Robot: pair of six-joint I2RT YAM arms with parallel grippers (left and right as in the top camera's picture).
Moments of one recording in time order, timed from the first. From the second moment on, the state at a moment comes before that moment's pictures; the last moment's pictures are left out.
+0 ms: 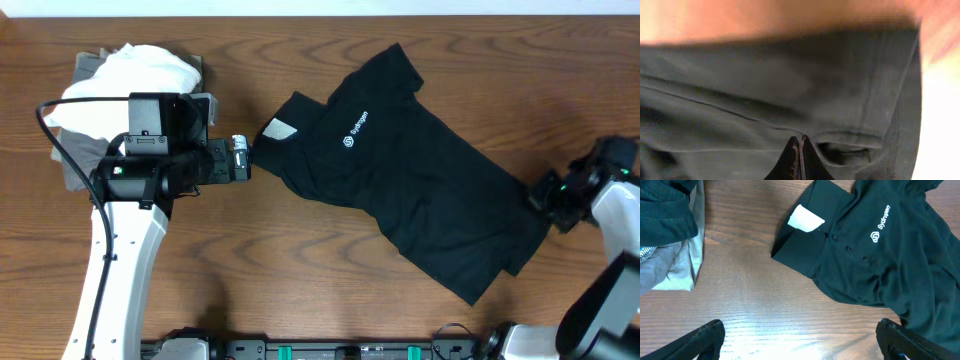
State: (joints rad) left arm -0.03 1.29 1.18 -0.91 0.25 -0.12; right arm -0.47 1.56 0.97 -0.74 -0.27 0.41
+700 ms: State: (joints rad) left arm -0.03 1.29 1.18 -0.90 0.25 -0.12; right arm -0.46 1.50 0.97 -0.89 -0.26 0.43
